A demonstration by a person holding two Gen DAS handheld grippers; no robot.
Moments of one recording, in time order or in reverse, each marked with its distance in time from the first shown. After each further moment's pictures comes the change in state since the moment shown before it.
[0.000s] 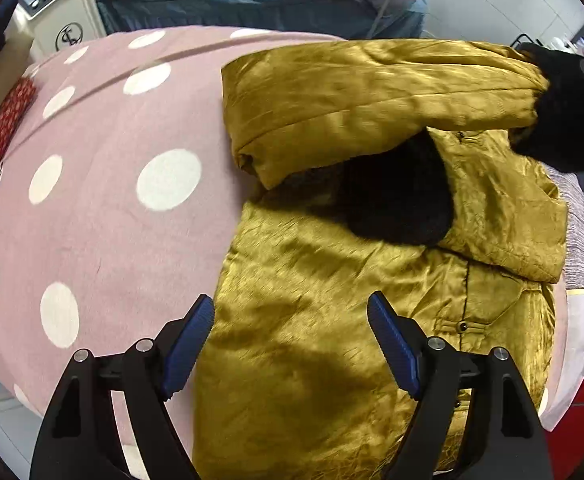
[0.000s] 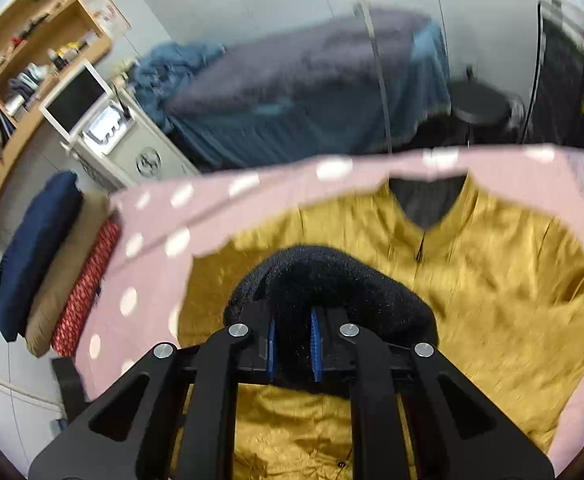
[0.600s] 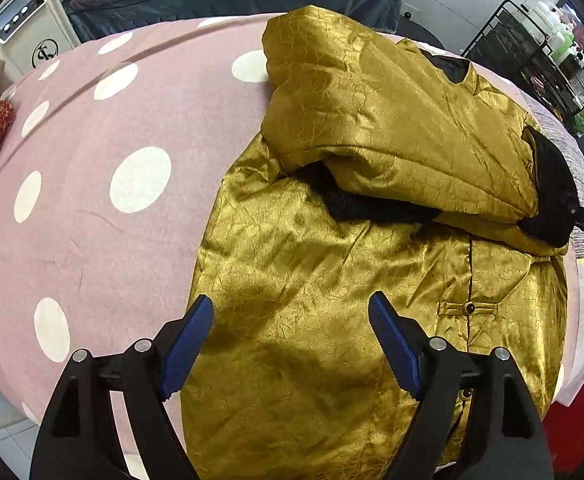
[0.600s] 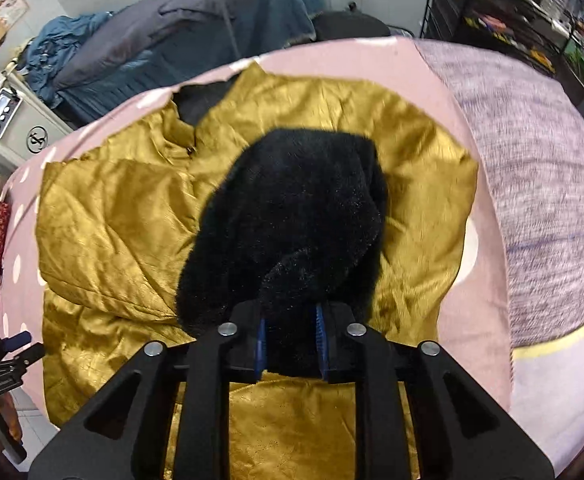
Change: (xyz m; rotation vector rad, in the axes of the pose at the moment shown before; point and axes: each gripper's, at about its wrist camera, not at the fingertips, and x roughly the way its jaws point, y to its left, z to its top) left arm 0.019 -0.017 -0.001 0.092 0.055 0.020; right arm 0.008 -0.168 -0.093 0.149 0.276 -0.351
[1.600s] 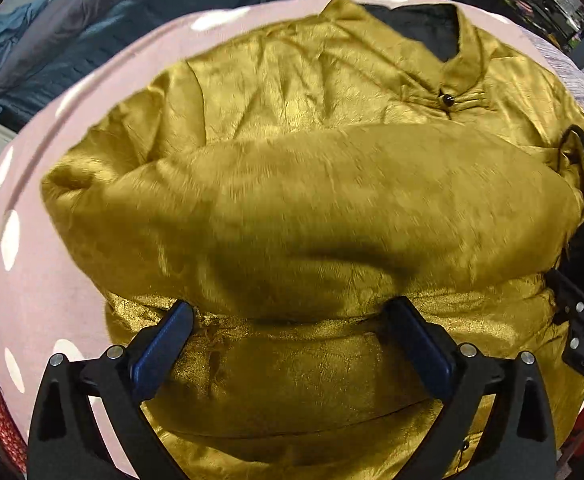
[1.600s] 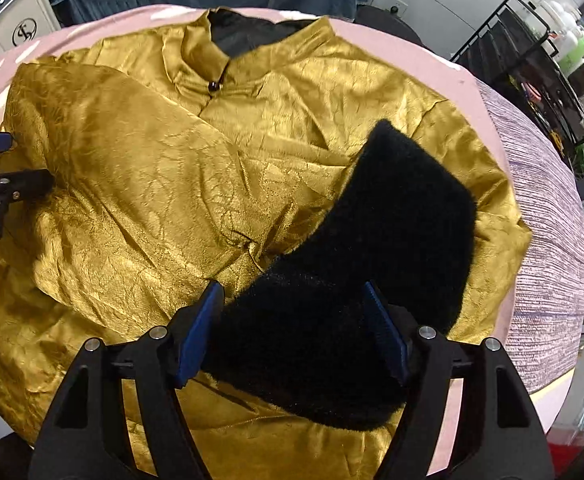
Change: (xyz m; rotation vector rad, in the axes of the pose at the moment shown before) left arm 0.111 -0.094 0.138 0.268 0.143 0.044; right arm 0.063 0.074 0.013 -0.325 0.095 -0.244
